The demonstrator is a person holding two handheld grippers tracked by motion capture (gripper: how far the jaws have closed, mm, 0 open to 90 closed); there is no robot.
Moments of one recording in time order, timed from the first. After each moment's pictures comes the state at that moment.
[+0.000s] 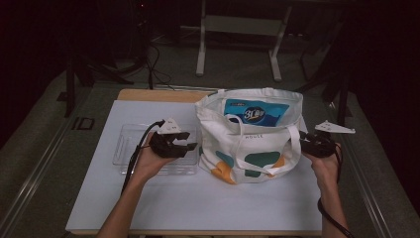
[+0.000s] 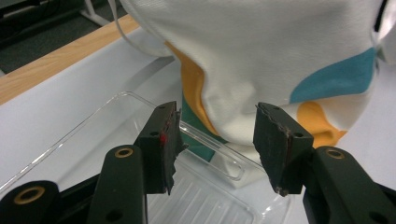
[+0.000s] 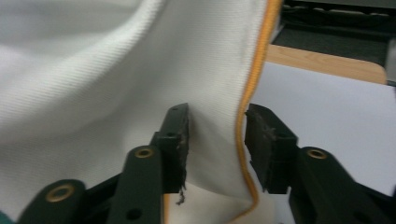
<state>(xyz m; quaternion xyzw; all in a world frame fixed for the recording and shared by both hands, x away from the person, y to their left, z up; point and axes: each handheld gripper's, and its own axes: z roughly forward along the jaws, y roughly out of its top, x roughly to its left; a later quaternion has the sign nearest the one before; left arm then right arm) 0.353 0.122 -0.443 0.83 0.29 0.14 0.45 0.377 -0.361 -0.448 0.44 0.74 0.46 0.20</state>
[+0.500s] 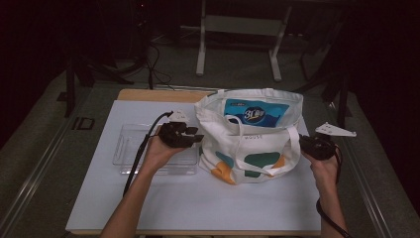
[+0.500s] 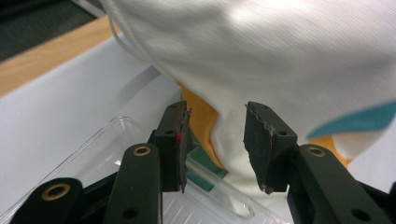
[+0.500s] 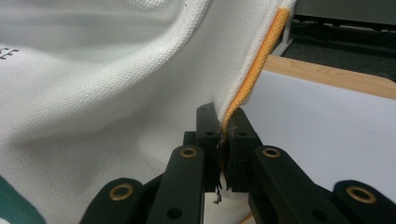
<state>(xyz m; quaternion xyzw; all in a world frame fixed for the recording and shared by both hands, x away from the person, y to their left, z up) 0.390 0.104 -0.439 0.83 0.32 0.09 0.45 0.369 -0.359 -0.447 0.41 0.74 0.49 0.20</state>
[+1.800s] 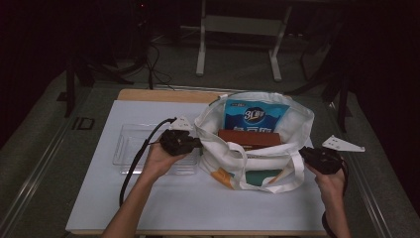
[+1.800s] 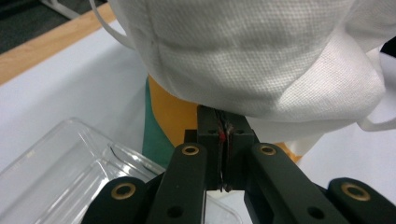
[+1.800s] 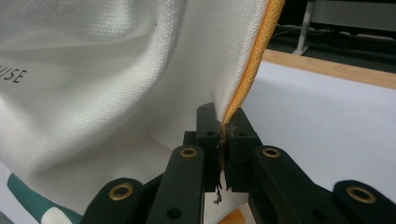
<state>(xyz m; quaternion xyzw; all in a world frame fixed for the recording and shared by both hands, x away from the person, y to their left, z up) 0.352 0.094 -0.431 0.85 0.27 0.09 0.44 0.332 -0.369 -0.458 0.39 0.75 0.51 0.19</state>
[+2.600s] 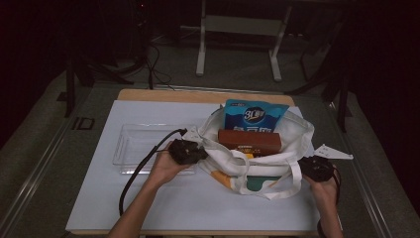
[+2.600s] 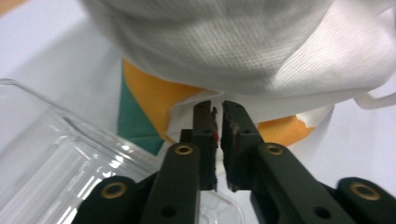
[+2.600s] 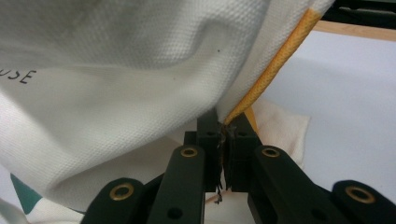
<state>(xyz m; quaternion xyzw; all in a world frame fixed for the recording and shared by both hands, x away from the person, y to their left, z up) 0.351 0.080 -0.458 0.88 0.25 0.08 0.40 0.327 -0.363 -0.490 0.40 0.76 0.48 0.19</state>
